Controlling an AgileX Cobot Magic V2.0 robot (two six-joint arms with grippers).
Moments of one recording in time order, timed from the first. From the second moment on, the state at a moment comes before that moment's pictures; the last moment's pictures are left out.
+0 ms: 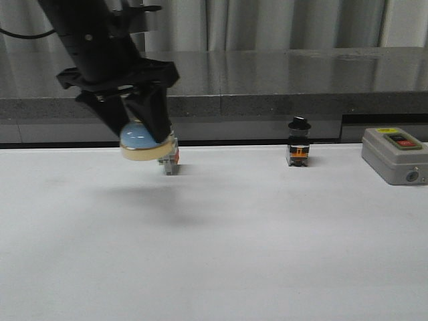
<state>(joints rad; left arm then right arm) -0.45 1.91 -1.52 -0.19 0.88 0.13 0.00 -0.01 0.03 -0.01 0.09 0.05</state>
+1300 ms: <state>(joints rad) -0.69 2.02 -1.53 -0.19 0.78 0.13 0.00 -0.01 0.03 -0.01 0.09 0.05</state>
